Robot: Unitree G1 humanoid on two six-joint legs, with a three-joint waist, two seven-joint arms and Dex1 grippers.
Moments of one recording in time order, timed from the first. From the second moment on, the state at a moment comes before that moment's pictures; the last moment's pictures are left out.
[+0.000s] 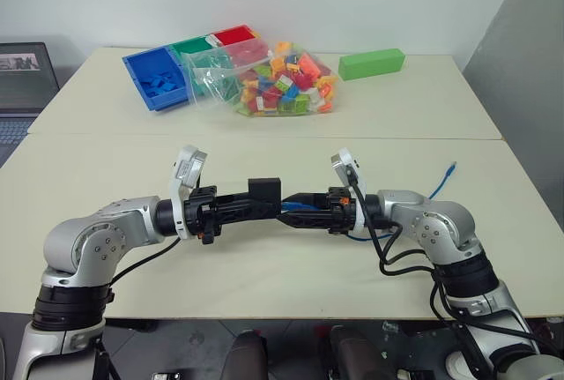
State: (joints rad) left arm -0.35 0.72 0.14 -0.18 -0.96 0.98 -1.06; right arm -0.58 -0.34 0.20 -0.10 0.77 0.91 0.89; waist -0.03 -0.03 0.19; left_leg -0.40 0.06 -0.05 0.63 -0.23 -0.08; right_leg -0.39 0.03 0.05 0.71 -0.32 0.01
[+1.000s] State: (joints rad) left arm -0.35 0.72 0.14 -0.19 -0.96 0.98 -1.06; right arm -0.61 -0.35 0.16 -0.08 0.79 0.96 0.95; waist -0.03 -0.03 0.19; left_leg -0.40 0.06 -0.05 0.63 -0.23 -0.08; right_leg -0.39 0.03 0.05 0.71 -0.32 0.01
